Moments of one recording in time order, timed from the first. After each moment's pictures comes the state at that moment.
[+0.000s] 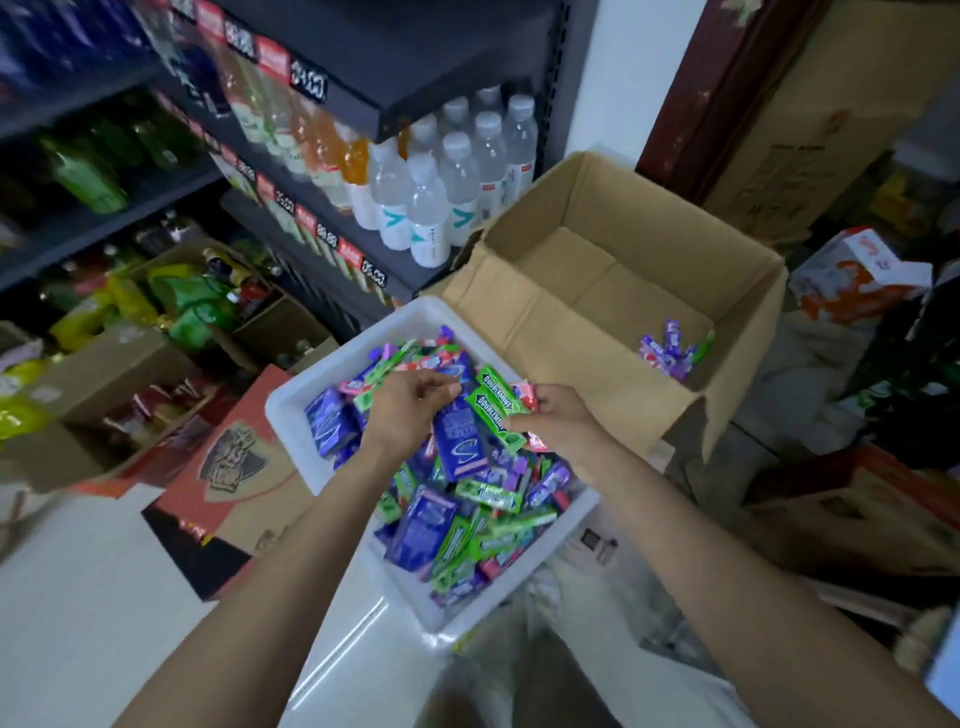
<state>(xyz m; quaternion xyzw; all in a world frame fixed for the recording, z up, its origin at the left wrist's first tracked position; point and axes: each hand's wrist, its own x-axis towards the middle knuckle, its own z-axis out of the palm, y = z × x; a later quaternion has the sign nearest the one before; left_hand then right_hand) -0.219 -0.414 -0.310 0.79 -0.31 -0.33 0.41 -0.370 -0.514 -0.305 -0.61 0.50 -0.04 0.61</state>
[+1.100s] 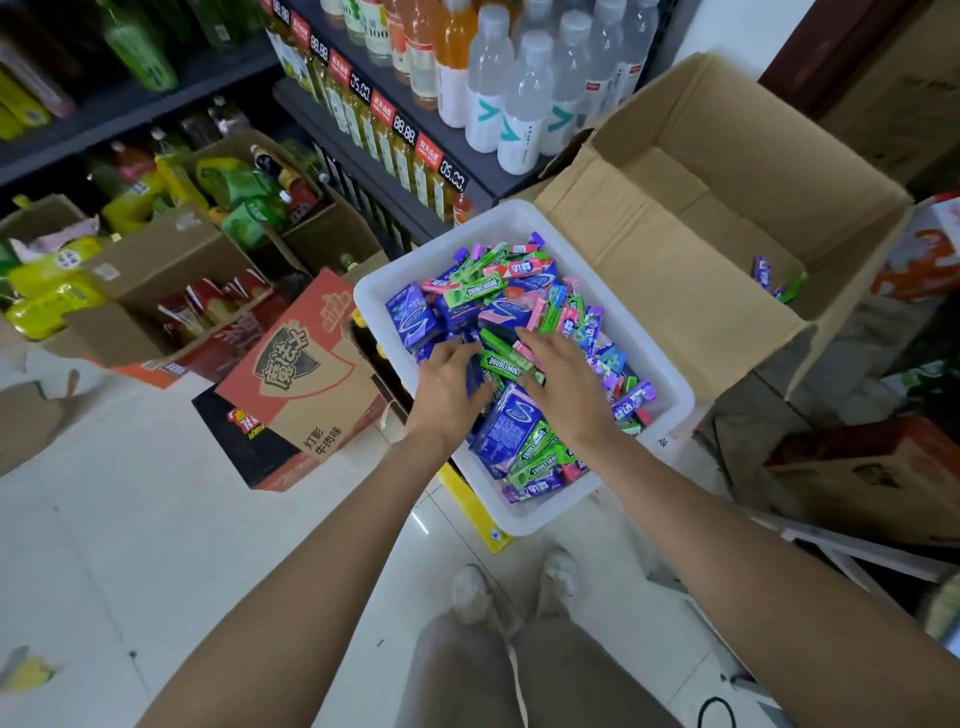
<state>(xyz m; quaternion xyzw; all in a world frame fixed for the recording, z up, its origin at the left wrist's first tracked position) -0.223 -0.312 -0.359 0.85 -0.37 -0.26 0.29 -0.337 -0.414 -0.348 -0.91 0.33 -0.06 0.26</state>
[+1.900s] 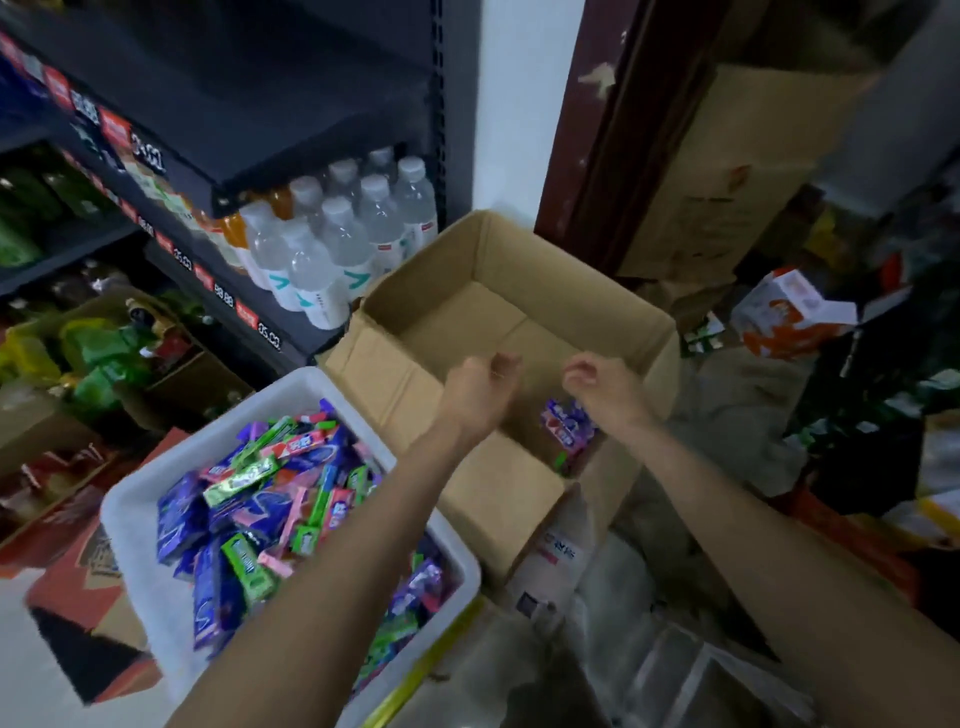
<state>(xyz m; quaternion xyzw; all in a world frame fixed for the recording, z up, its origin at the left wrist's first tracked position) -0.337 -0.616 -0.266 0.77 -0.41 -0.32 0.37 -0.470 -0.714 -0.285 -0.76 0.50 -0.10 0.39</state>
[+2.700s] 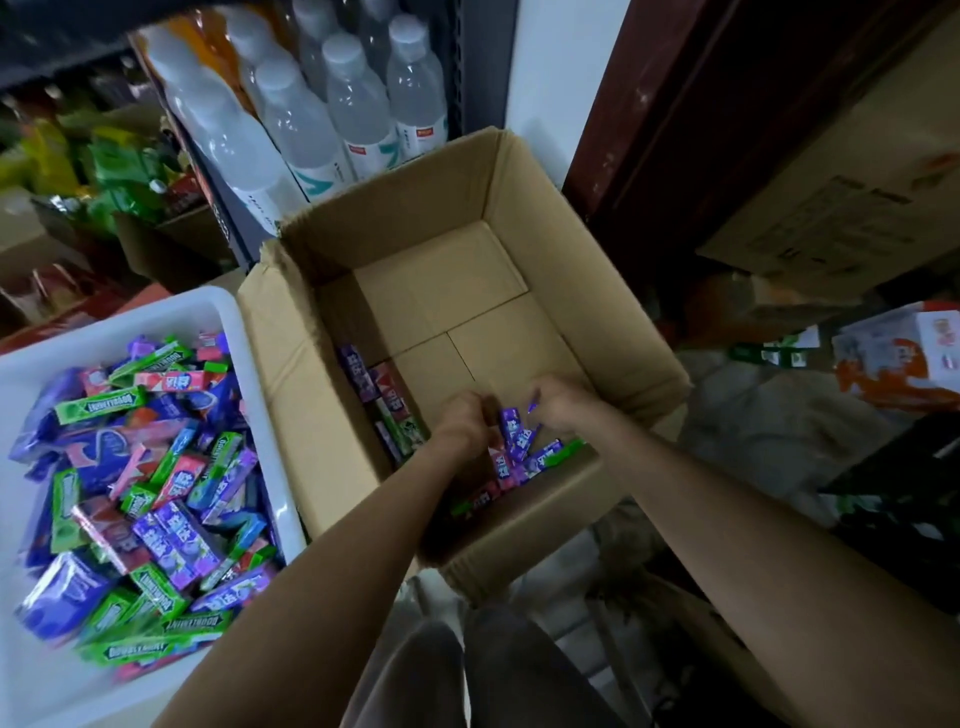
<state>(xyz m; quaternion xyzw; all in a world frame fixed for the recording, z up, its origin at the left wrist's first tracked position) -0.380 -0.740 -0.398 0.83 -0.12 -0.50 0.22 -0.440 -0.857 -0.386 -0.80 0.37 0.32 0.34</state>
